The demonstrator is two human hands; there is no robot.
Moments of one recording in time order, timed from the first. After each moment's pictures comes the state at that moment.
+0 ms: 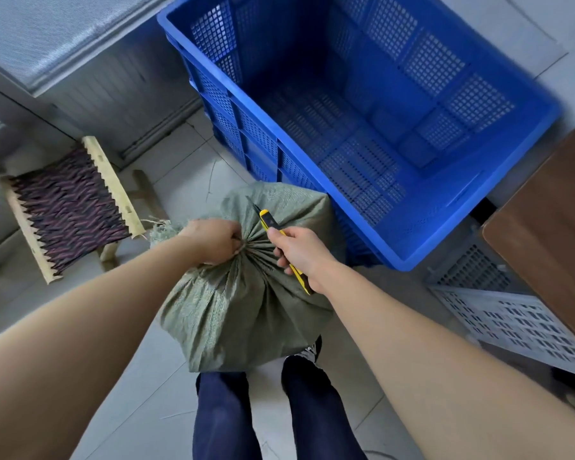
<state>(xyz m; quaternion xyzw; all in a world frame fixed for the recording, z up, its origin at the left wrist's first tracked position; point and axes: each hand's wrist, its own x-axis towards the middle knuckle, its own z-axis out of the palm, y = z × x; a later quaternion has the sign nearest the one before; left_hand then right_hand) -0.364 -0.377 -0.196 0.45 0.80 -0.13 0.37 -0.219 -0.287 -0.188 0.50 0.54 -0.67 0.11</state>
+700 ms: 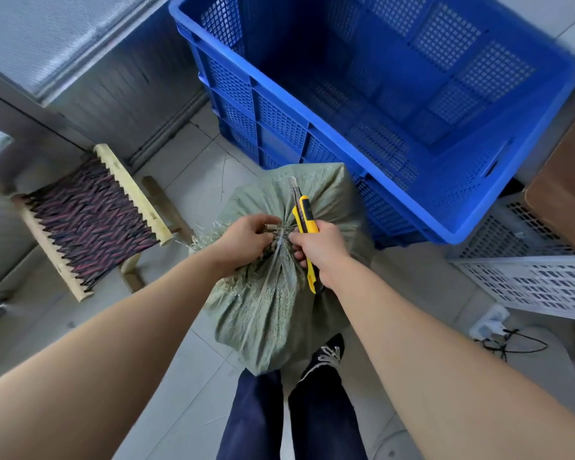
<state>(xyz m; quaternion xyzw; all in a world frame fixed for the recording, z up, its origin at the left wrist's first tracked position) -0.394 -0.434 -0.209 0.27 0.77 0.25 0.52 -0.274 -0.358 -0.215 0.62 0.47 -0.63 0.00</state>
